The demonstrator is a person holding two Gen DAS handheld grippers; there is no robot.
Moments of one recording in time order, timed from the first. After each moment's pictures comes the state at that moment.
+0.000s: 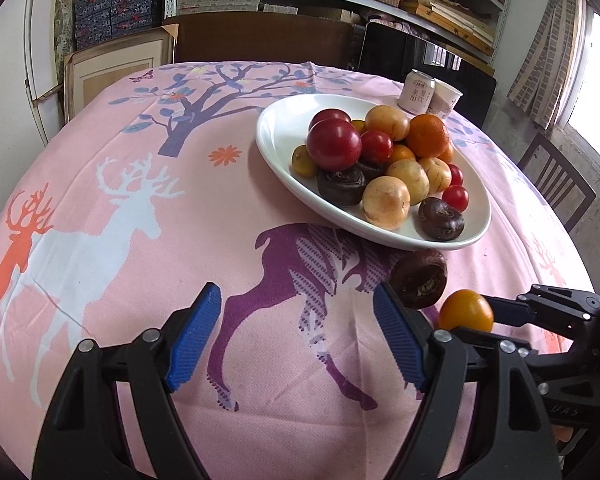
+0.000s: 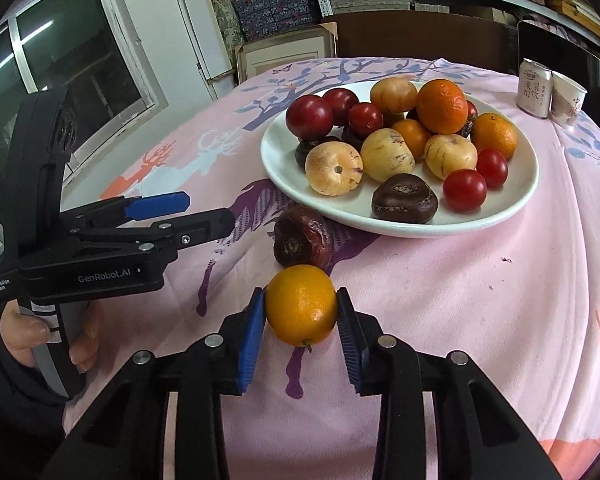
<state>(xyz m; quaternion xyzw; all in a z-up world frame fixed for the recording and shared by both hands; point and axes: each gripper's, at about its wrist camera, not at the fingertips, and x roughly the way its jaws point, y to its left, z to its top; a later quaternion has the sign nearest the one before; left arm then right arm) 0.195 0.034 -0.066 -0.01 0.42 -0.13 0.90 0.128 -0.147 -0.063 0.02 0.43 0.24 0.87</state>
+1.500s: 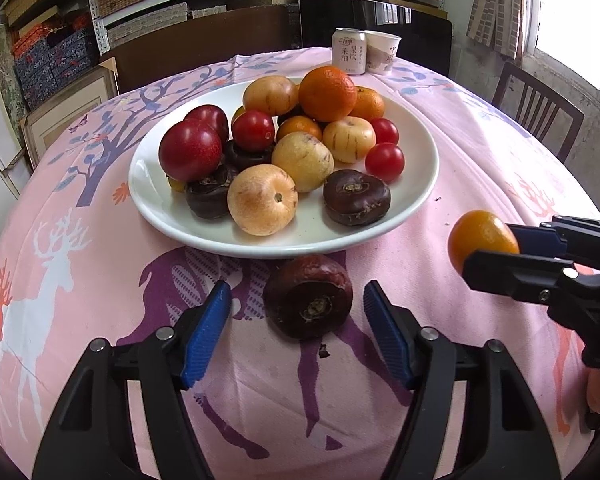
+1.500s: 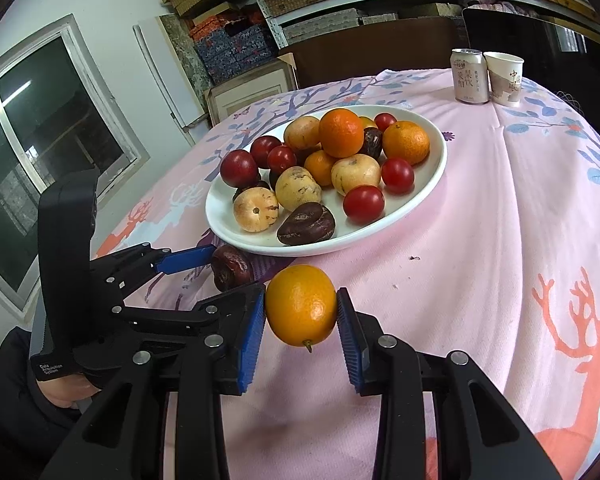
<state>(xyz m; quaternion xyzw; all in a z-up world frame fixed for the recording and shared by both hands) 0.198 -0.062 -0.079 0.11 0.42 -0.17 0.89 0.123 -0.218 -0.051 0.10 0.40 0.20 0.89</state>
